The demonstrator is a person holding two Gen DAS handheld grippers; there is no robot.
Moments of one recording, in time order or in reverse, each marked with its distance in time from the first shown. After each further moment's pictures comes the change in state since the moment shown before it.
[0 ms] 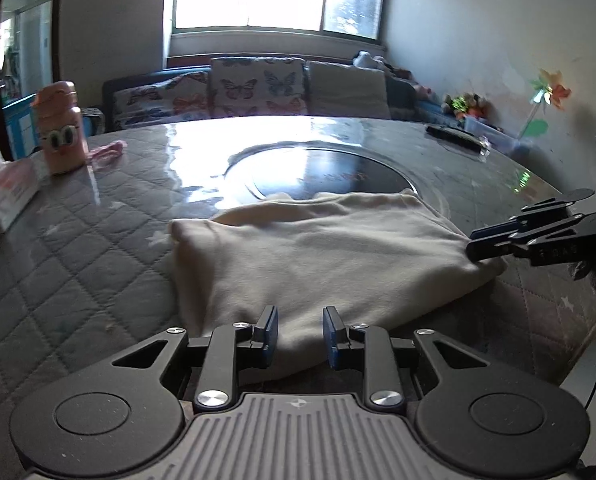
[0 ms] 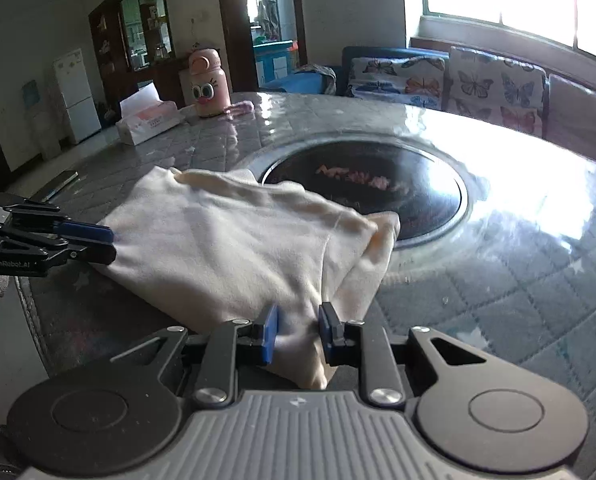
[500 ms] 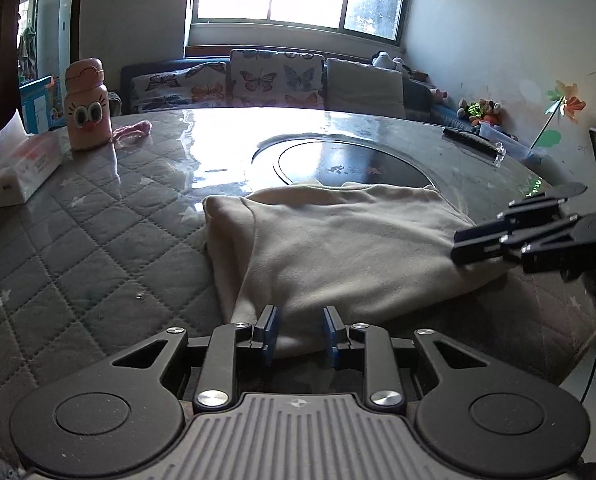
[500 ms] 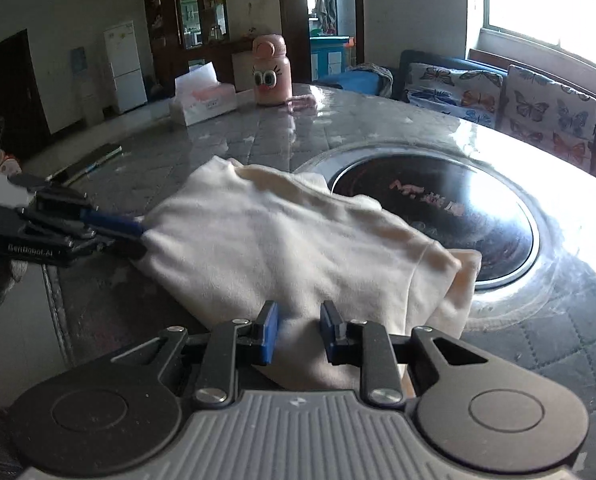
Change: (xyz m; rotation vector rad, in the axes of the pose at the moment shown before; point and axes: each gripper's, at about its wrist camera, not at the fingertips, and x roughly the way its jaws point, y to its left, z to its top) left arm -0.010 0.017 -0.013 -0.046 0.013 0.022; right arm 0.026 0.035 0.017 -0.130 0.022 0.102
